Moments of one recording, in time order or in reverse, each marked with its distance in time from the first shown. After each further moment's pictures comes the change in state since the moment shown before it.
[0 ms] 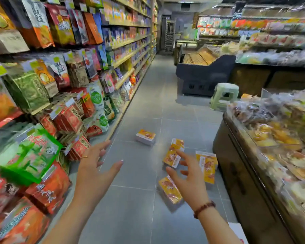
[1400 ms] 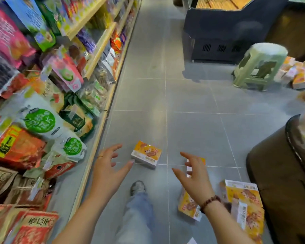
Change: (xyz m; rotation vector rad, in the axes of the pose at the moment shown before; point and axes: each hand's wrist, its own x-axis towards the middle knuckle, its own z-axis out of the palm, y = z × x) left_hand 0.640 -0.318 0.402 0.001 -0.318 -0.335; right_hand 0.689 0.289 0.222 -0.139 -0.154 0.403
